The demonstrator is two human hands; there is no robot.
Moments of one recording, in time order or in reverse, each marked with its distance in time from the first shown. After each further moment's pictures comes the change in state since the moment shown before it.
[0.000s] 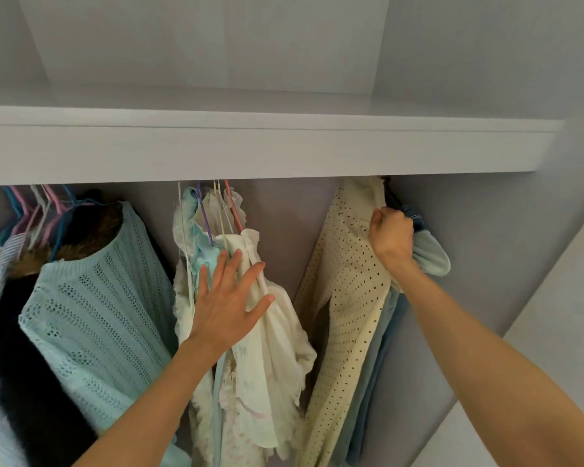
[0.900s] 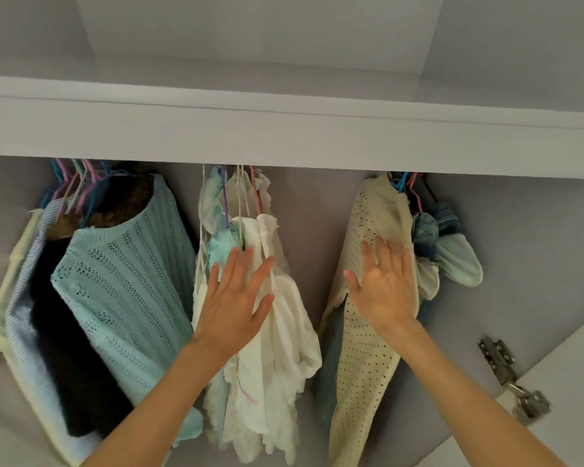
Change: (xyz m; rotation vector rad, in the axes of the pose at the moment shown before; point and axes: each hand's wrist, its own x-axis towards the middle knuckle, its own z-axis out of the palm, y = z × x) left_hand -0.030 0.009 -0.002 0.035 0.043 -0.019; right_hand -0.083 0.017 0.018 -0.450 -0.179 -0.415
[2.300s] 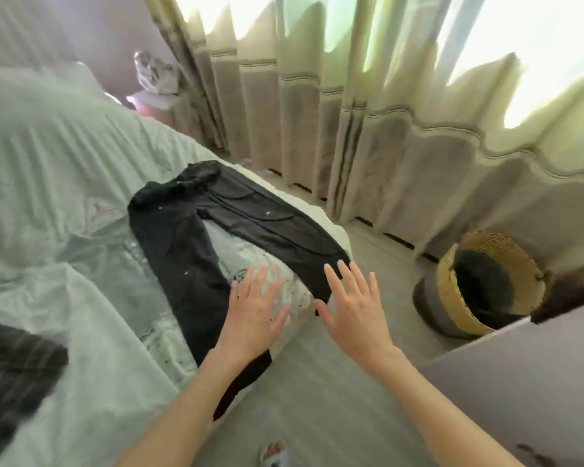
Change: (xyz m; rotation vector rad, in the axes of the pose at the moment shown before) left_hand -0.697 0.405 -0.208 0.444 0.212 -2.269; right_hand -0.648 -0.210 -0.238 0.788 -0.560 -2.294
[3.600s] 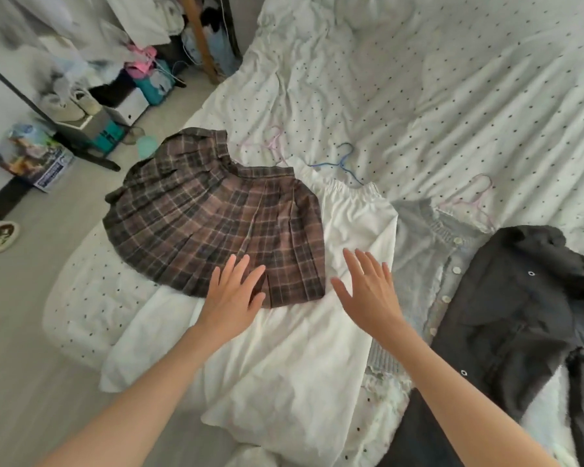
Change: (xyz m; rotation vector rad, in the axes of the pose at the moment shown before) left_hand -0.232 -0.435 0.007 -0.173 0.153 -1.242; right_hand 0.177 -0.520 0.235 0.008 -0.627 -1.091
